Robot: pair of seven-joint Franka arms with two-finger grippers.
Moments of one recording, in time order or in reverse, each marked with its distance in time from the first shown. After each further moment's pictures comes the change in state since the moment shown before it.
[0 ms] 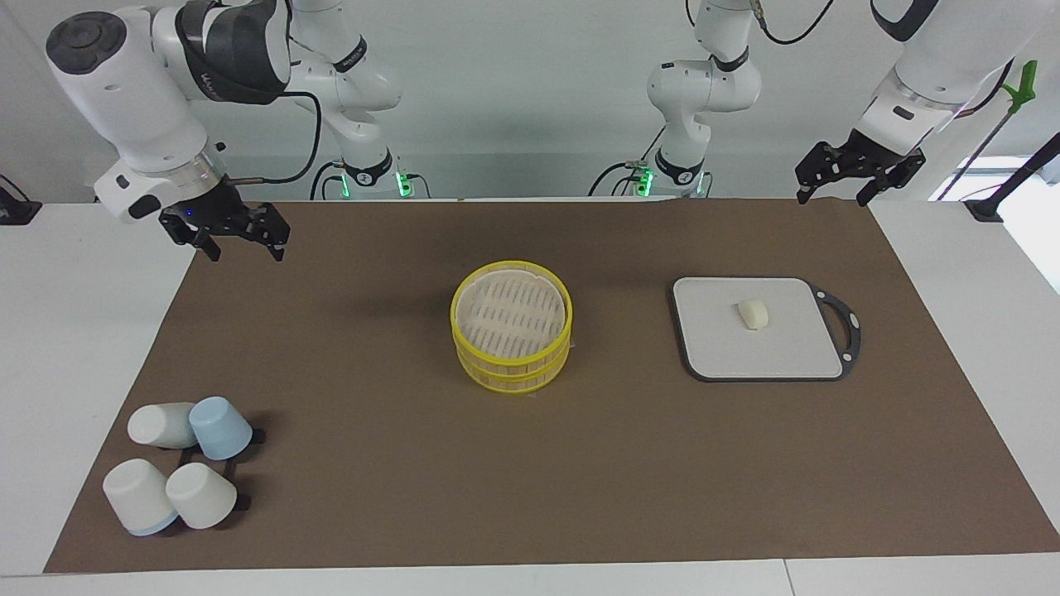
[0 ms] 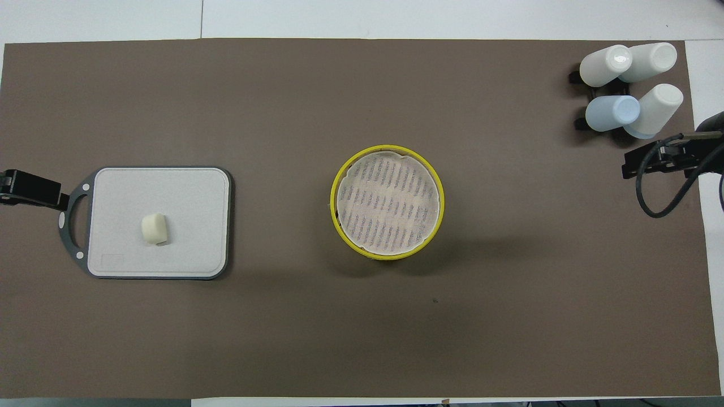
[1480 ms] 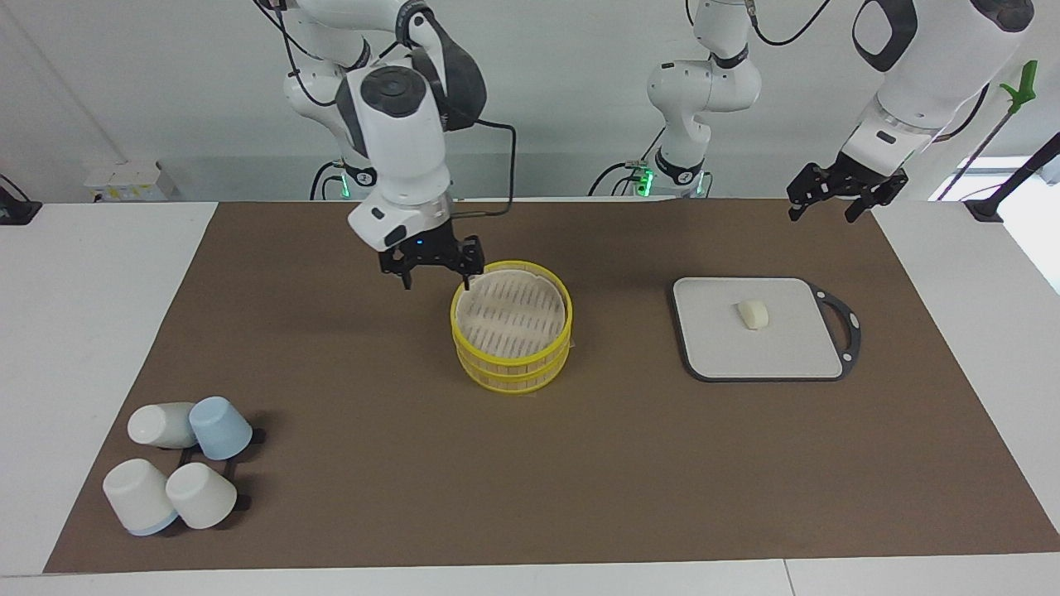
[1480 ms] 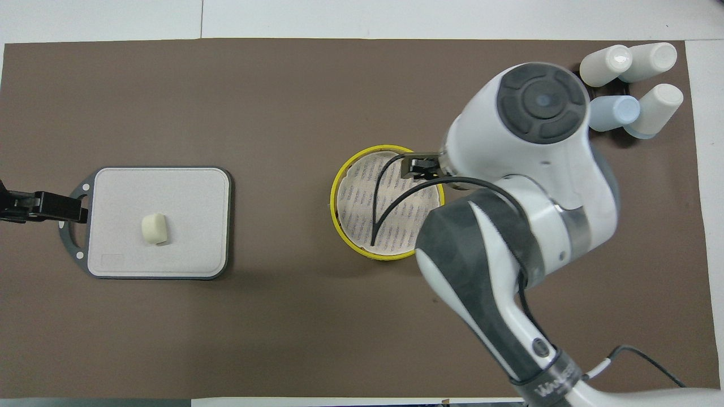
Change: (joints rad) left arm 0.014 -0.112 0.015 -0.296 0.001 0.216 0.000; right arm 0.489 0.171 0.037 0.040 0.007 0.228 0.592
